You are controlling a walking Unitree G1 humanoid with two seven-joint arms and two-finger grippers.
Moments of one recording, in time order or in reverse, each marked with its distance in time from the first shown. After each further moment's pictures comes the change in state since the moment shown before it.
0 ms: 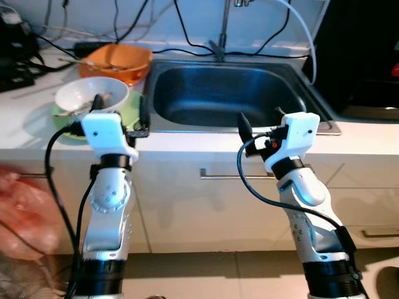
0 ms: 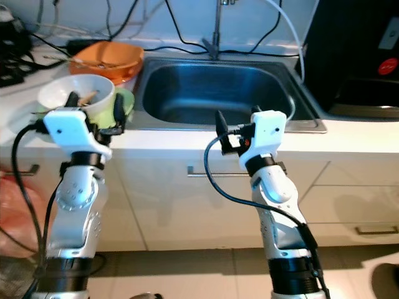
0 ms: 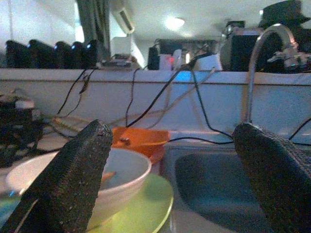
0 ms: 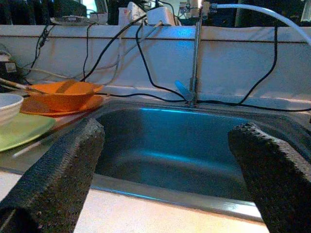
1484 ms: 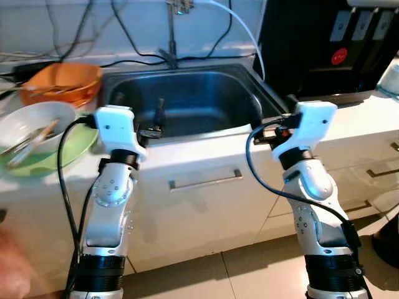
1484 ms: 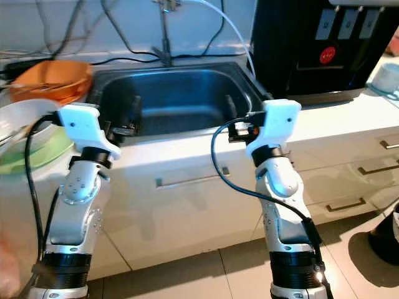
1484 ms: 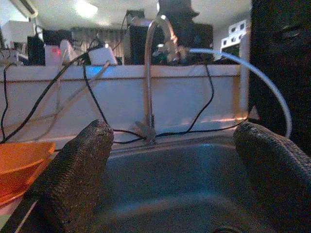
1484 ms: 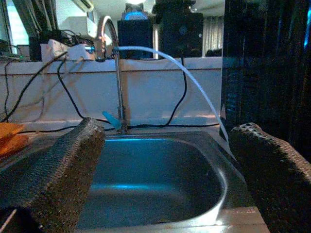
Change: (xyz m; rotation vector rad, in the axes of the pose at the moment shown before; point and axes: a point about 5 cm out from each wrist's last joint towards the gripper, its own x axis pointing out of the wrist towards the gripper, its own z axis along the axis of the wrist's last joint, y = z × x) left arm 0.008 -0.019 0.003 -0.060 0.053 -0.202; right arm 0.006 -0.005 0.020 0.011 -0.086 -0.062
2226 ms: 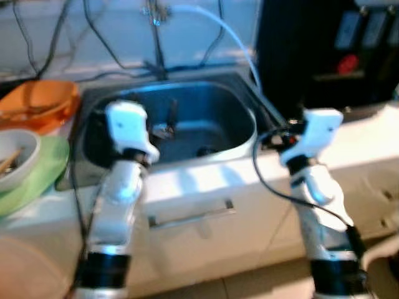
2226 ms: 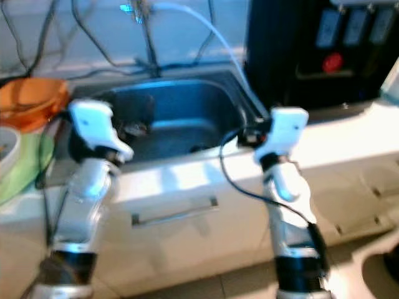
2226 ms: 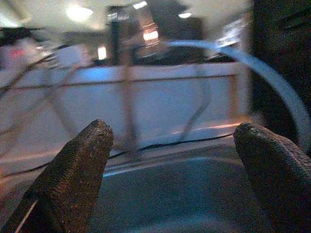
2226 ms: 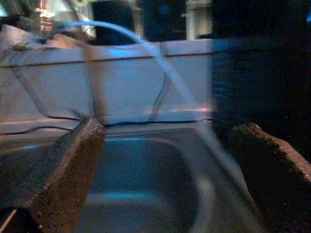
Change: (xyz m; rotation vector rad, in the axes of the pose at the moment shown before) left arm 0.002 0.000 0.001 0.001 0.010 0.000; right arm -0.006 0.001 -0.013 0.013 0.037 -0.011
